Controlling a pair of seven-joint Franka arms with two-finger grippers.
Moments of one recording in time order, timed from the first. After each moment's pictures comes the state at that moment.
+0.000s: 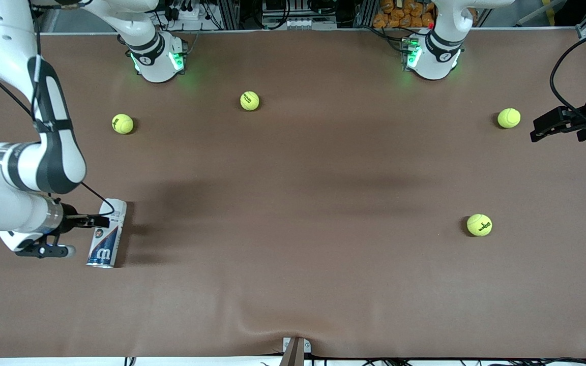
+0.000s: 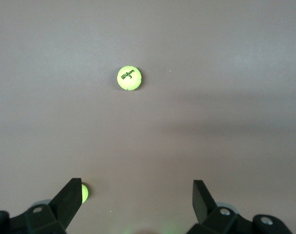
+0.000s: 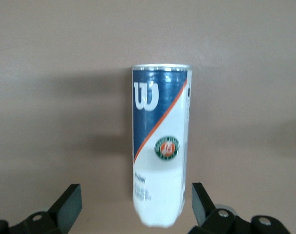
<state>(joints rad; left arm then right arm) -0.10 0.06 0.09 -1.48 -0.01 1.49 -0.03 -0.04 0.56 -0.03 -1.59 0.01 2.05 -0.06</state>
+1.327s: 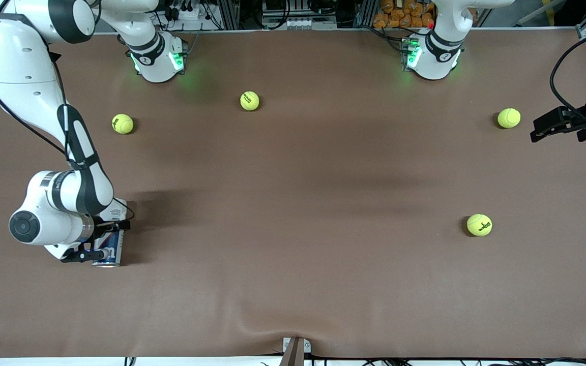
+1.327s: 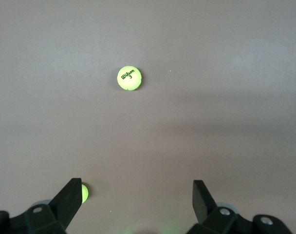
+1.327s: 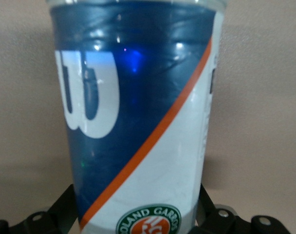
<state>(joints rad) -0.10 0.06 0.09 -1.48 -0.01 1.49 -0.03 -0.06 0.75 -0.04 -1.59 0.01 2.14 -0.18</state>
